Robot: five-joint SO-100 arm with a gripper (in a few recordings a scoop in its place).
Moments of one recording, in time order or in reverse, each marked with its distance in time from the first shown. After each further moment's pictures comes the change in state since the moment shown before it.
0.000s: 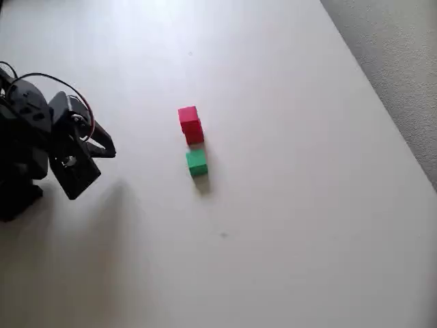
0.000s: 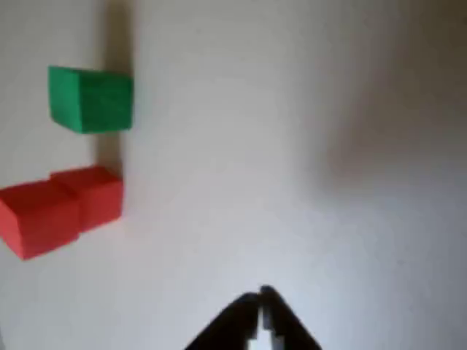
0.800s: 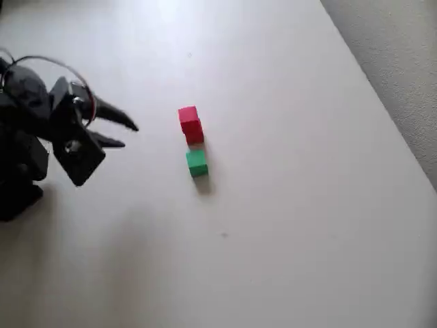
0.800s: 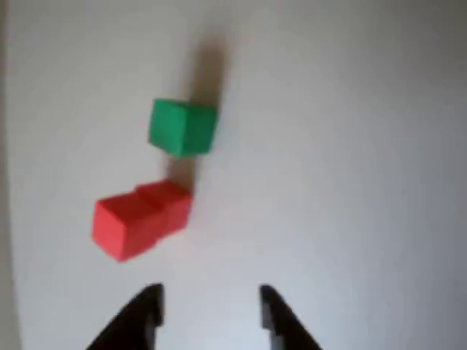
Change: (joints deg) arm 2.6 -25.0 -17.1 -10.4 -4.4
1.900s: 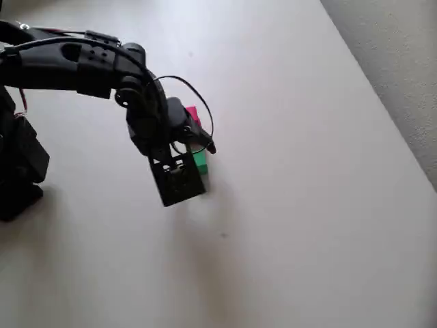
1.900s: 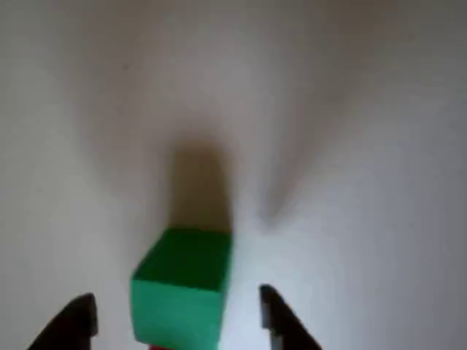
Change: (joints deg) arm 5.9 -80.8 -53.2 -1.7 3.7
